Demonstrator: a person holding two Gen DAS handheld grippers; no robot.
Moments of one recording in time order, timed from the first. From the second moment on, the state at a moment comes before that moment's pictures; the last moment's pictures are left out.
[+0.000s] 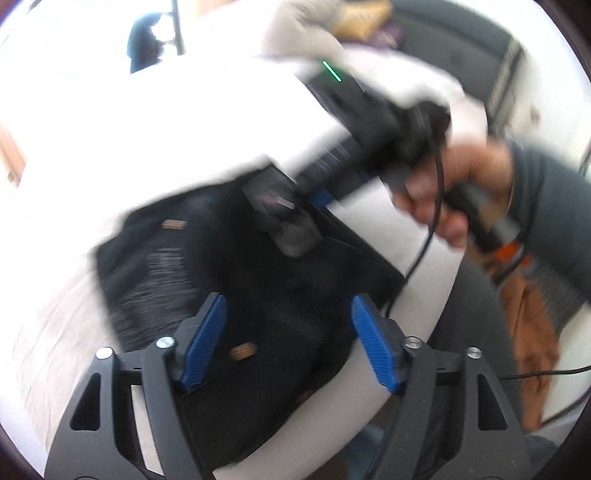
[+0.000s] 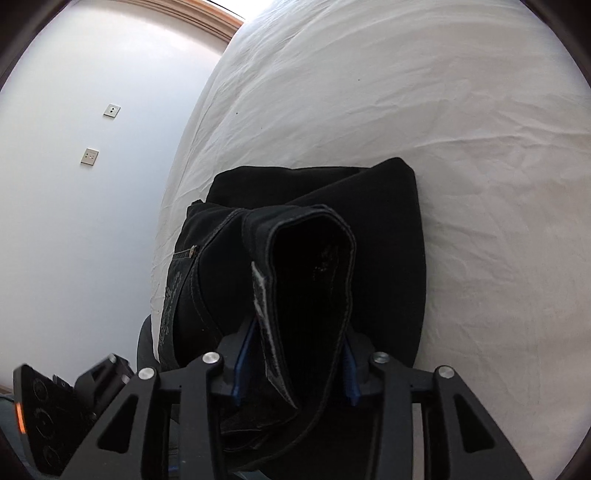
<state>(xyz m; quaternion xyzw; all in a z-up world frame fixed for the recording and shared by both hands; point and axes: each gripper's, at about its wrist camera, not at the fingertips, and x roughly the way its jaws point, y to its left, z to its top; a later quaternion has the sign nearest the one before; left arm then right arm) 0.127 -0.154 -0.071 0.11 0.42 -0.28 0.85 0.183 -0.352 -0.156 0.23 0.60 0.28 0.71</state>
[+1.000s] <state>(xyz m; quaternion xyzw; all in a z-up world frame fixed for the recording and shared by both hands) 0.161 -0.106 -0.116 0.07 0.43 -0.22 0.87 0.193 -0.386 -0.157 0.19 0.60 0.24 0.74</state>
